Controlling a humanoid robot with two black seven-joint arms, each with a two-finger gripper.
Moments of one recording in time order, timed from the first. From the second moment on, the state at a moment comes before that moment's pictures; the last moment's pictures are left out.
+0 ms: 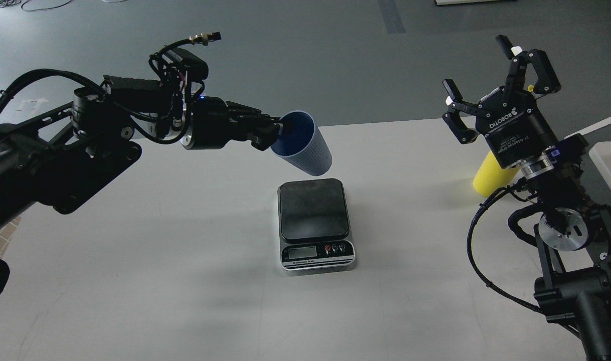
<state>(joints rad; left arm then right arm) -1.08 0.47 -0.50 -1.17 1.89 -0.49 -0.49 0.26 0.00 1.63 1.36 -0.70 0.49 0.00</state>
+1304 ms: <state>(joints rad) -1.10 0.35 -0.36 -1.13 2.02 -0.49 -0.49 0.26 0.00 1.63 1.38 -0.70 0.49 0.00</state>
